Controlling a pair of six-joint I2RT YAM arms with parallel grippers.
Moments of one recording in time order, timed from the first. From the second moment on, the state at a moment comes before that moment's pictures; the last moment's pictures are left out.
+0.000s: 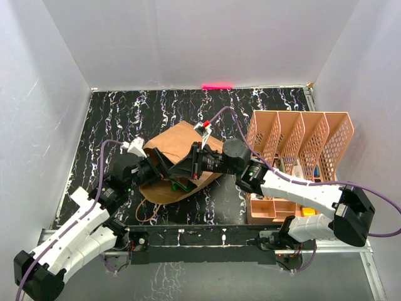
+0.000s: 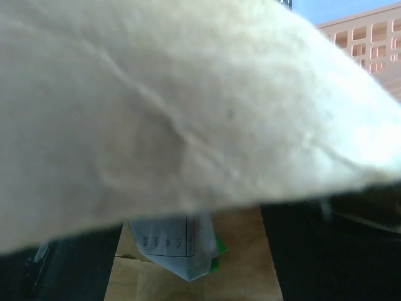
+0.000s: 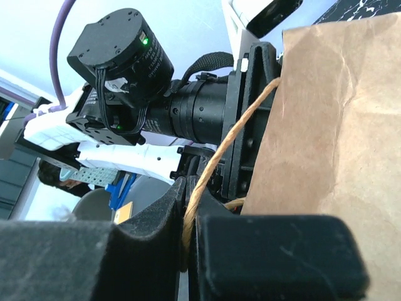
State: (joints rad) left arm -0.58 0.71 0.55 -0.30 0.11 -0.97; right arm 0.97 1.27 0.89 0.39 -0.42 0.79
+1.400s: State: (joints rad) left arm -0.58 0.81 1.17 -0.49 0.27 -0.58; right arm 0.65 1.09 1.07 -0.15 -0.03 0.56
